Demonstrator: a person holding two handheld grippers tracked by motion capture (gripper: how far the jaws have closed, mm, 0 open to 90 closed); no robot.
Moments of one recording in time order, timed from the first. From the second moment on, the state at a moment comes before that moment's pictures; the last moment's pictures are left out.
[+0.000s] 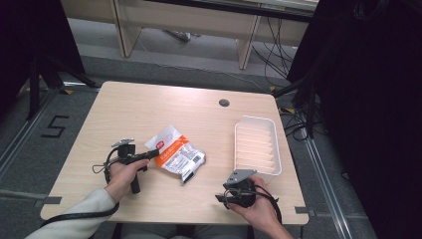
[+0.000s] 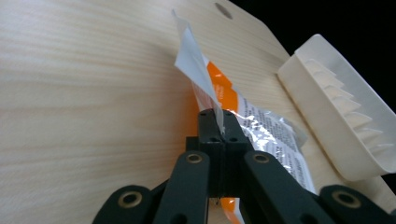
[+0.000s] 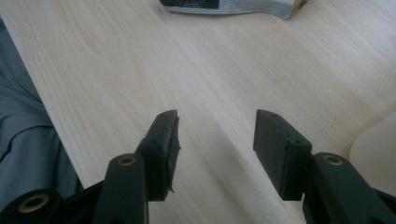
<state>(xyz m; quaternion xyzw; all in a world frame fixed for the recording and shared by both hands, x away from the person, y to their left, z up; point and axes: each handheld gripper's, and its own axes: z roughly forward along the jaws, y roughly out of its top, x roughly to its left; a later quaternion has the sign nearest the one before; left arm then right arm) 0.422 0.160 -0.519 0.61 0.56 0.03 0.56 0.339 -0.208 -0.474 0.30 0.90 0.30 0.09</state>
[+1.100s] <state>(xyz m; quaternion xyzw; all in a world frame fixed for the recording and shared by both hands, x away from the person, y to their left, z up) 0.385 0.122 -0.439 0.70 0.33 0.04 0.63 0.362 -0.222 -0.427 0.28 0.88 0.33 0.17</state>
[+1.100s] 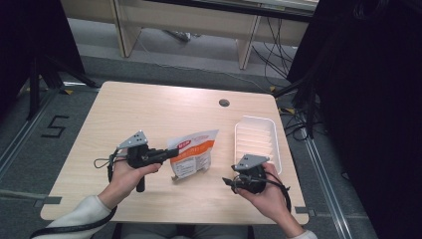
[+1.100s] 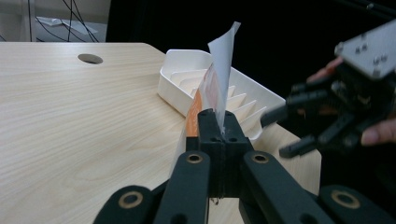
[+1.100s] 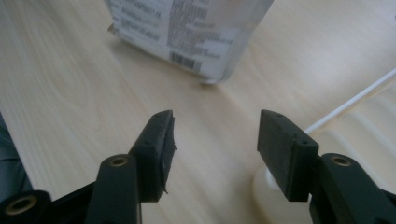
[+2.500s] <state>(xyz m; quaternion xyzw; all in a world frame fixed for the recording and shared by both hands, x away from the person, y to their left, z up) 0.373 0.139 -0.447 0.73 0.29 0.14 0.60 0.464 -0.103 -0.348 -0.01 0.99 0.13 0.06</state>
